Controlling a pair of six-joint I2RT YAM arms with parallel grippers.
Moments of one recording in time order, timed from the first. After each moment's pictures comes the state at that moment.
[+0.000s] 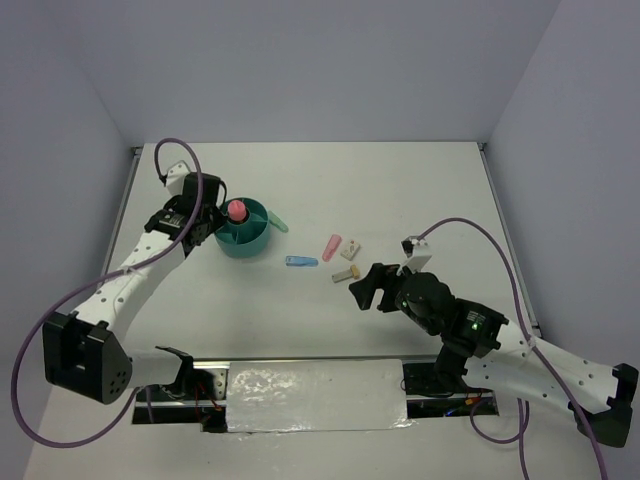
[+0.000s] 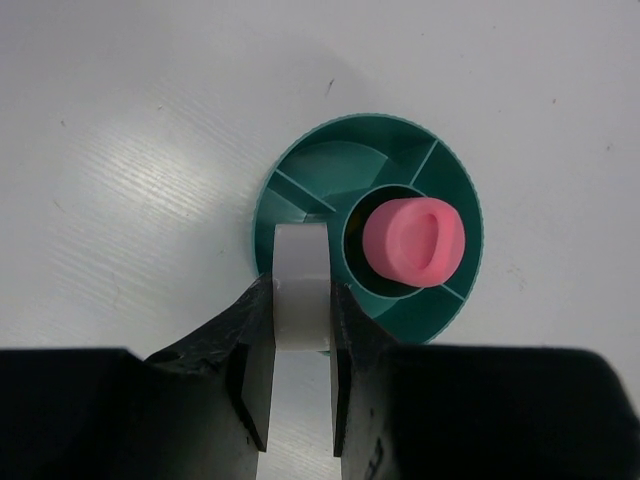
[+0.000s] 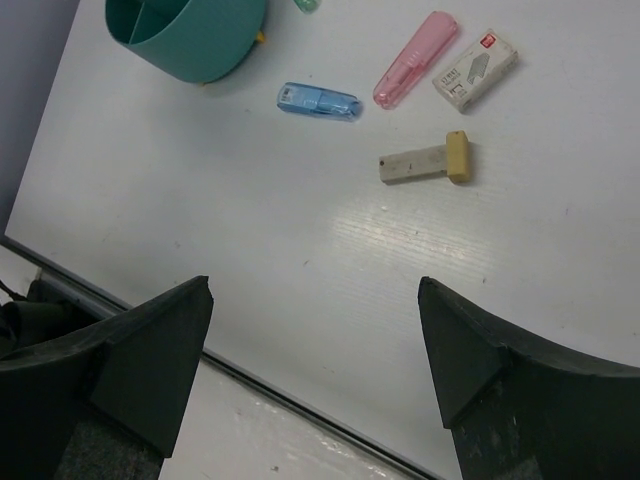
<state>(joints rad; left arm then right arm) -0.29 1.28 1.08 -0.58 -0.45 -0.80 1.01 0.58 0.55 -0.41 0.41 0.74</state>
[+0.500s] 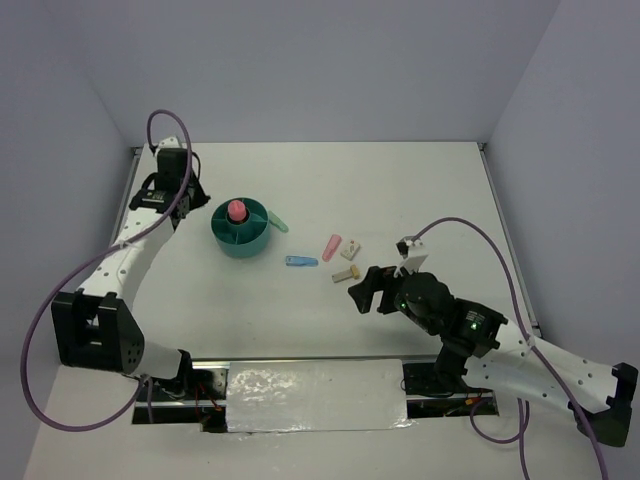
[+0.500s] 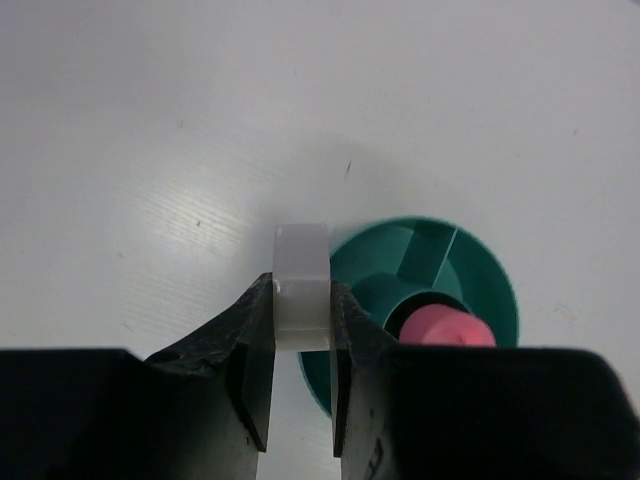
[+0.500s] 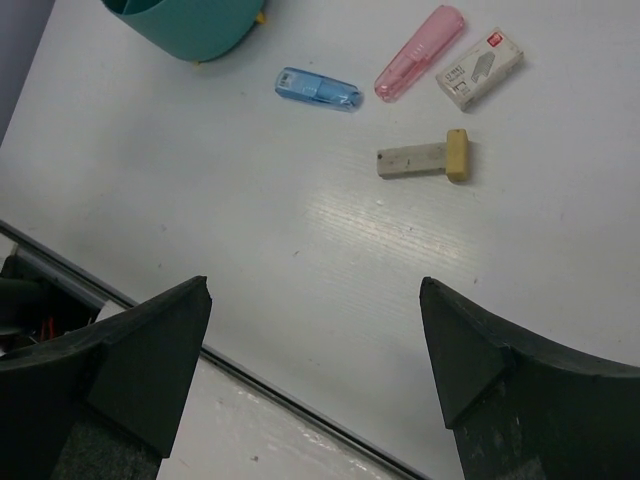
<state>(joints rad) -0.11 1.41 1.18 -0.49 -0.29 -0.47 1.01 0.60 0.55 -0.41 0.38 0.68</state>
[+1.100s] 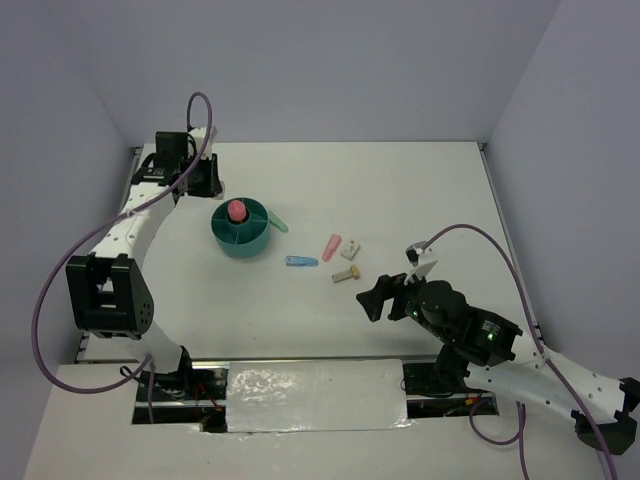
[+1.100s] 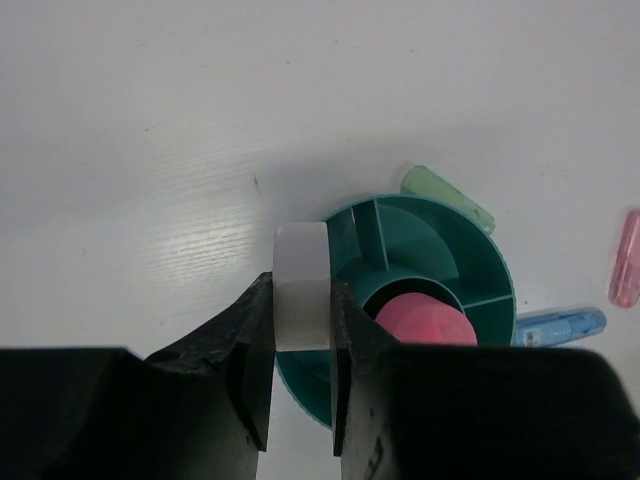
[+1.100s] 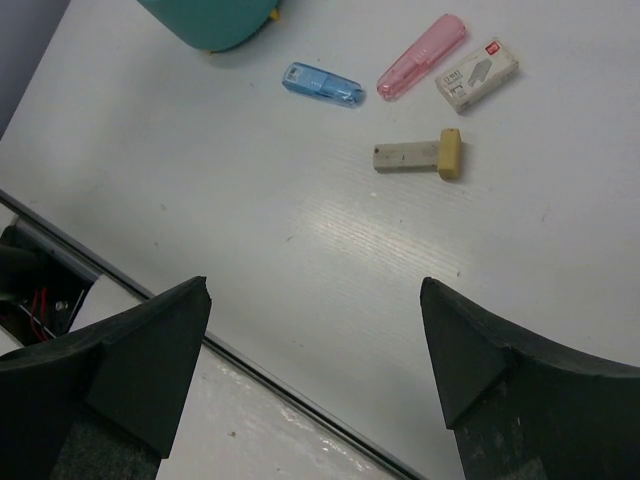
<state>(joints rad) -0.02 1.62 1.41 -0.52 0.17 0.02 1.01 0.45 0.51 -0.47 0.35 0.60</state>
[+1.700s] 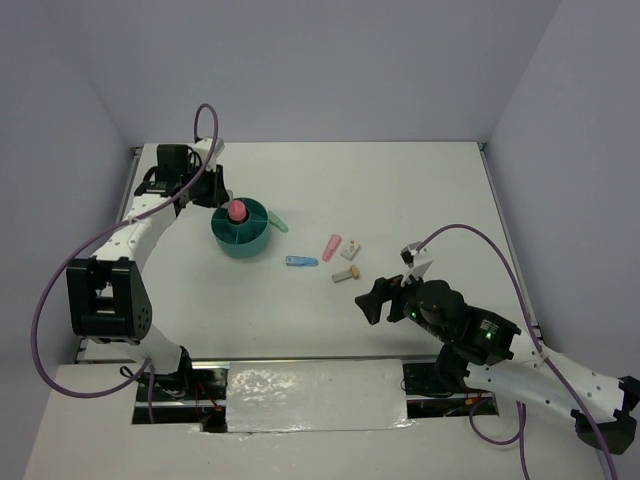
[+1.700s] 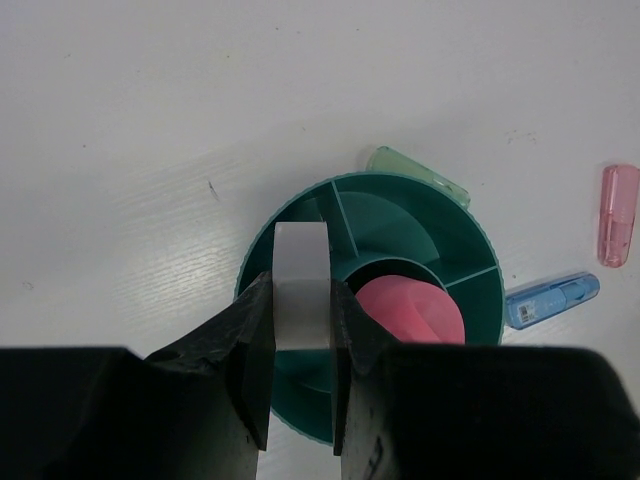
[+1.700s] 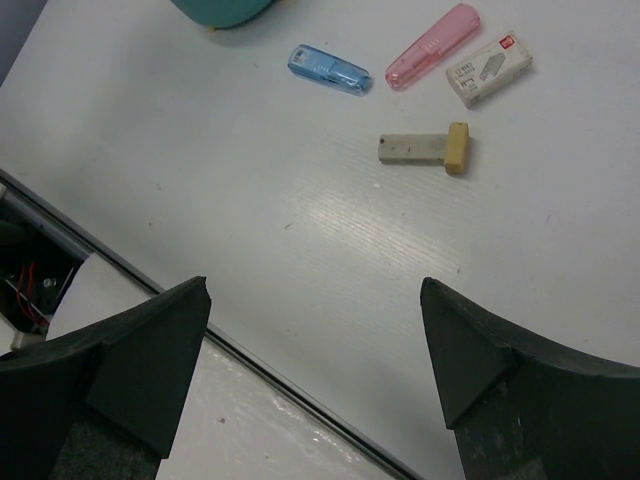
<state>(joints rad) -0.01 1.58 1.26 -0.39 0.34 0.10 1.01 0.46 0.51 -0.47 0.31 0.56</state>
